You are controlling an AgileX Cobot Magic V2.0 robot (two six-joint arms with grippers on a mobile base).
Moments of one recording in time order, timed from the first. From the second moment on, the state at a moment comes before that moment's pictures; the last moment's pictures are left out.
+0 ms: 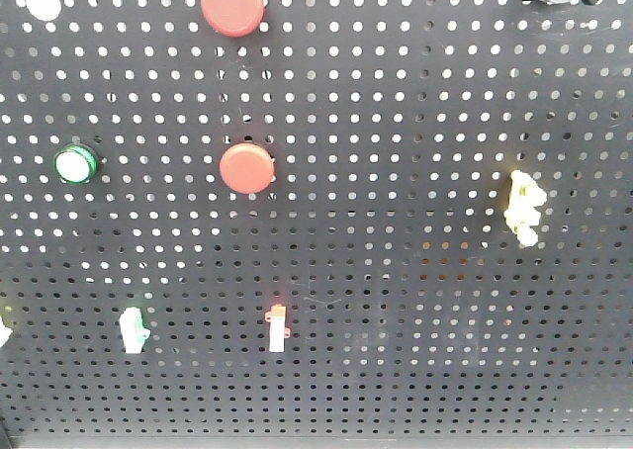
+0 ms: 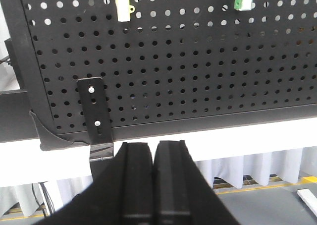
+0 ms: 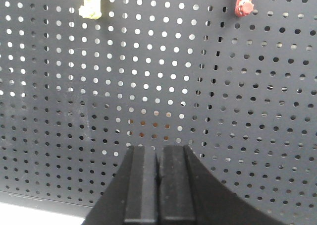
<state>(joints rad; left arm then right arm) -0.12 -0.01 0.03 -0.20 0.13 0.23 -0.01 0.10 -0.23 0.76 0.19 -0.85</state>
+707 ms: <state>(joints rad) -0.12 -0.01 0.03 -0.20 0.13 0.23 -0.01 0.10 -0.20 0.34 0.26 -0.47</state>
